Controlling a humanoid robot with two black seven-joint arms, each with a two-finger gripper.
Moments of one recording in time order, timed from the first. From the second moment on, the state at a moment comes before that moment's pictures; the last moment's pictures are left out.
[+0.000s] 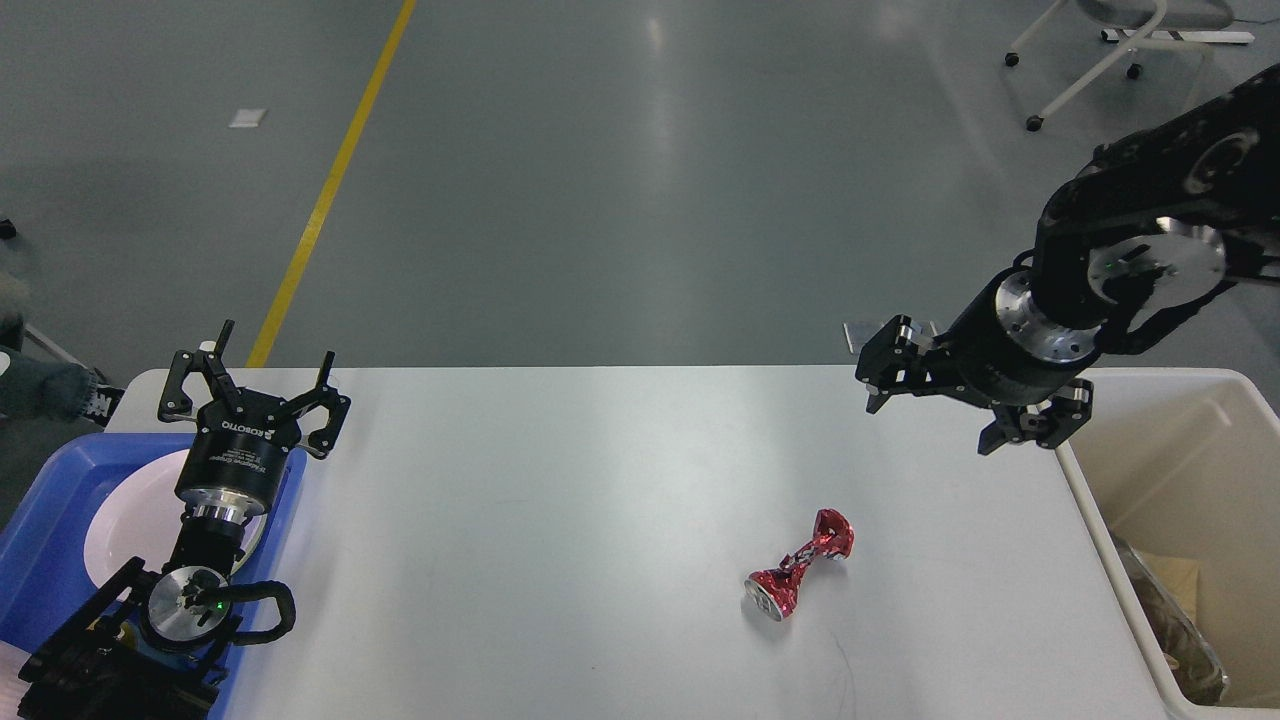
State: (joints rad) left arm -0.33 0.22 -1.23 -0.75 0.01 -0.59 -0.30; right arm 2.16 -0.18 -1.34 1.52 0.38 0.45 -0.19
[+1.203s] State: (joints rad) left arm -0.33 0.22 -1.23 -0.75 0.01 -0.59 -0.30; right arm 1.31 0.04 -1.09 0.95 0.65 0.04 -0.19
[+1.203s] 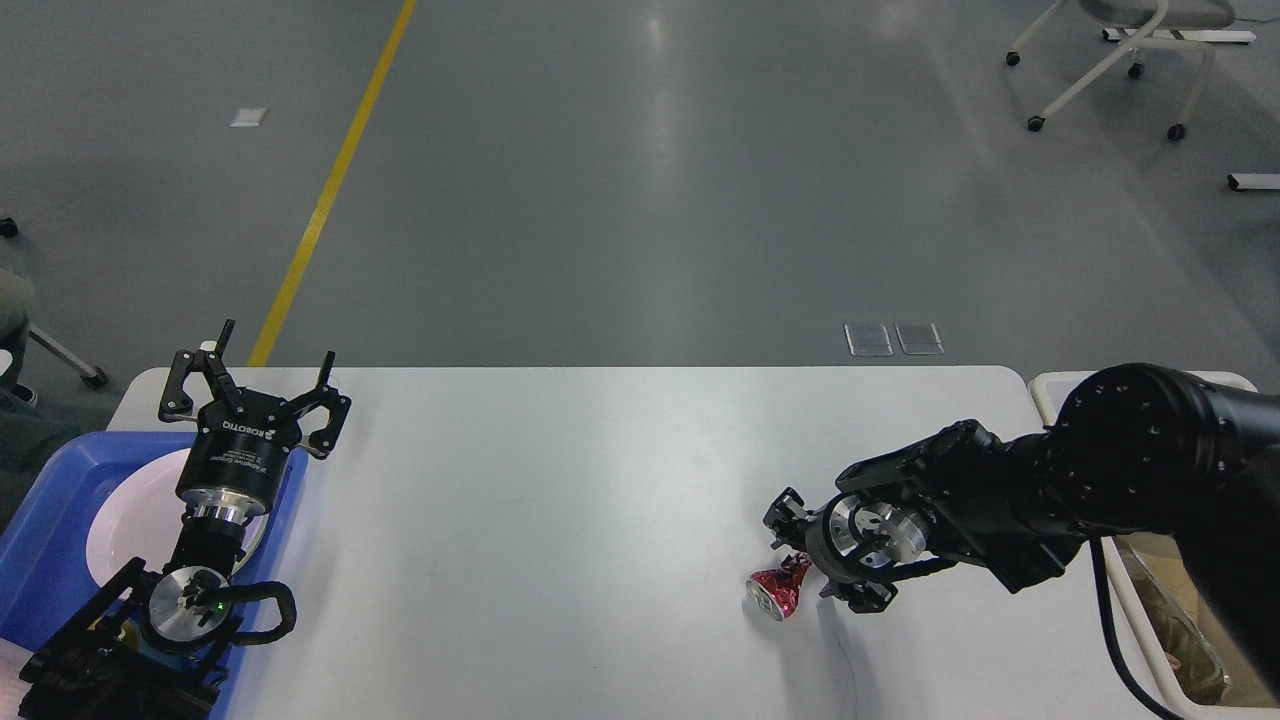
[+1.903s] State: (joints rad) left arm -0.33 0.22 -1.23 -0.75 0.01 -0.59 -0.30; right arm 1.29 0.04 -1.09 0.95 0.68 -0.05 -0.19
